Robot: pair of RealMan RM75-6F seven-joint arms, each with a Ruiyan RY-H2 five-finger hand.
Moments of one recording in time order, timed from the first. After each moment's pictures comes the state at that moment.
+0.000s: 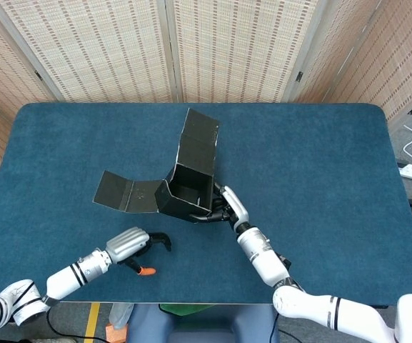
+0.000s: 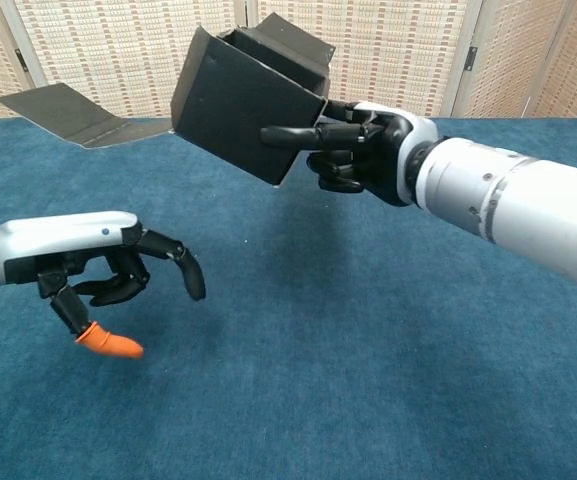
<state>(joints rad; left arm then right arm) -0.73 -1.42 0.07 -1.34 1.79 0.99 -0.71 0.60 -1.74 0.53 -1.65 -0.96 0.74 0.51</state>
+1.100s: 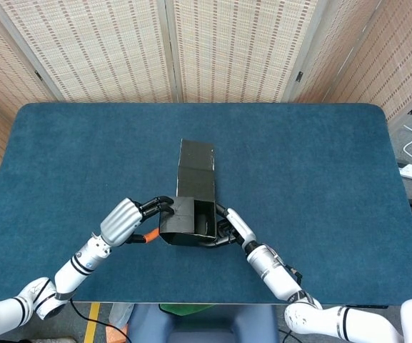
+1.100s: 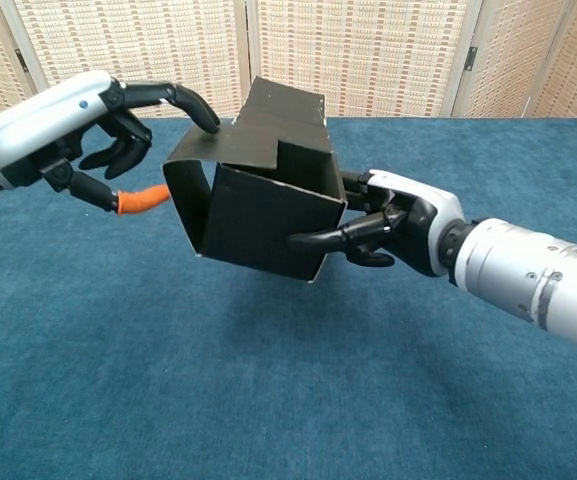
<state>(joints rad) -0.67 -1.59 -0.05 -1.14 1.79 1.41 -0.40 0.57 -1.73 0.32 -1.56 -1.20 0.77 0.59</state>
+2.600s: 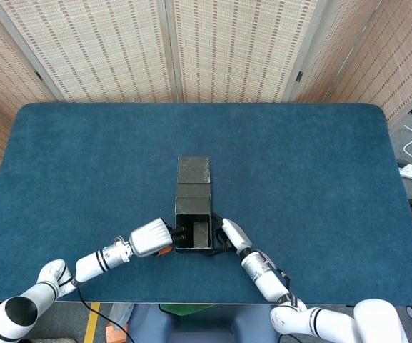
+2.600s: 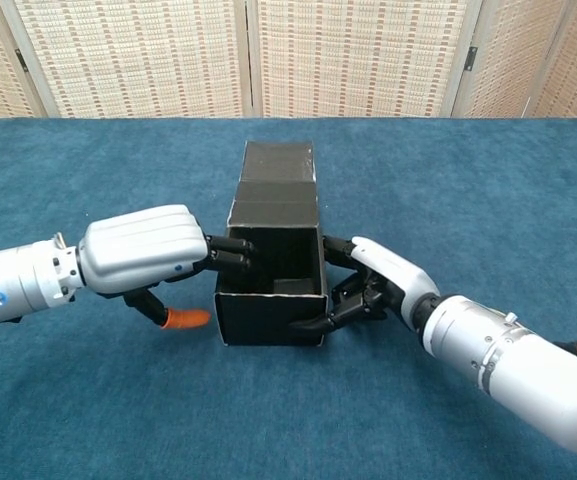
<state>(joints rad) -0.80 -1.88 0.19 -0.53 1.92 1.38 -0.38 0.62 -1.97 0.18 -1.12 -1.32 0.85 0.56</state>
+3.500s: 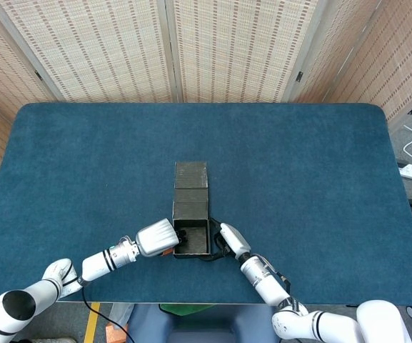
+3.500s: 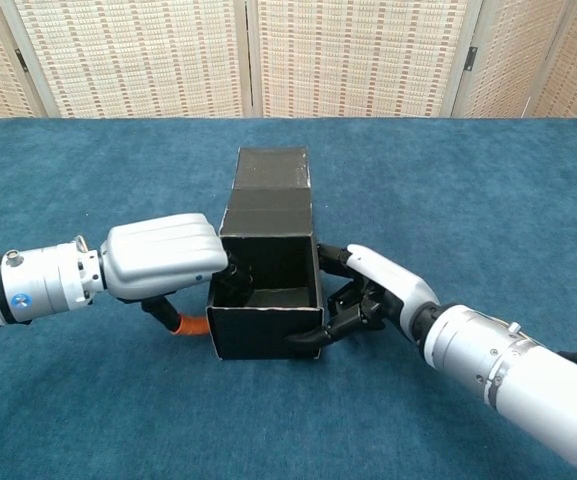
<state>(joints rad) -0.85 -1.84 0.19 -0.66 1.88 1.27 -0.27 0.60 -1.95 0.16 -1.16 -1.35 0.87 0.56</state>
